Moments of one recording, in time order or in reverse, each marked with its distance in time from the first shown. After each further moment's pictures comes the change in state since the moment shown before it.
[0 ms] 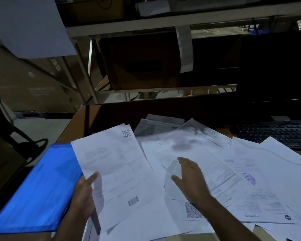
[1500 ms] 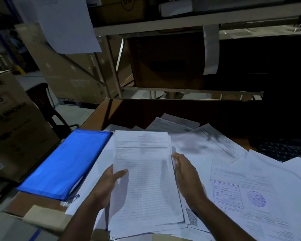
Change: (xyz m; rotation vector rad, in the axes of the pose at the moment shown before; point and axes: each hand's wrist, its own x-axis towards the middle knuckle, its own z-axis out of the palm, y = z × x) left_hand -0.075 -0.001 0.046 0.294 -0.312 -0.003; right_hand 0.004 -0.011 -0.014 0.638 -0.068 -0.151
